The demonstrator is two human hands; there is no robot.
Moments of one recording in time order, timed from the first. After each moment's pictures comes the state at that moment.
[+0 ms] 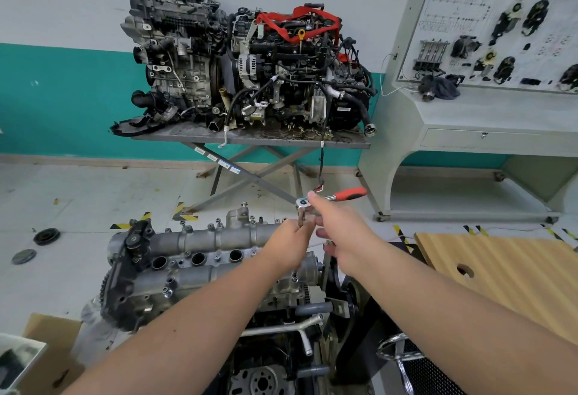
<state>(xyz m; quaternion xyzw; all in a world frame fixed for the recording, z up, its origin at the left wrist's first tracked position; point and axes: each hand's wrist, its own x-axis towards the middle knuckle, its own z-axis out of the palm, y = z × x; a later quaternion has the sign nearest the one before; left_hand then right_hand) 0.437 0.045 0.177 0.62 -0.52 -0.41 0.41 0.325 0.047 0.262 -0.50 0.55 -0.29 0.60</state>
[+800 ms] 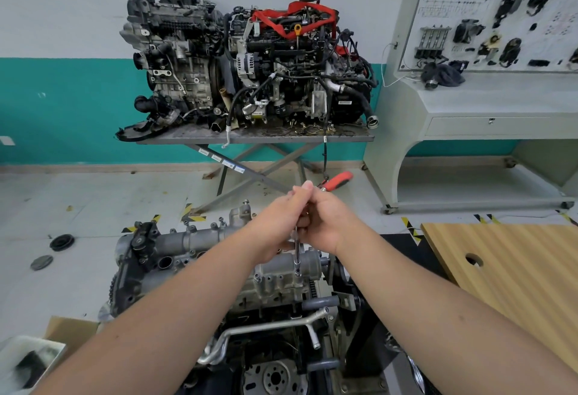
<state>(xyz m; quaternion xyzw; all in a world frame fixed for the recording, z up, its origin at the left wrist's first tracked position) 0.445 0.062 0.235 0.58 -0.45 -0.53 0.42 0.349 0.010 0.232 -0.35 0.40 -0.31 0.79</state>
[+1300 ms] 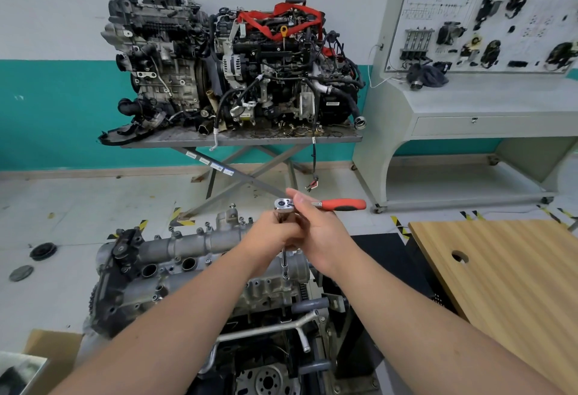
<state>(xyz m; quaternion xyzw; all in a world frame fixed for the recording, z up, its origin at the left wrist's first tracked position) 0.441 0.047 0.189 0.49 -0.48 -0.53 0.49 0.324 0.027 0.210 -0.42 0.31 -0.42 0.74</state>
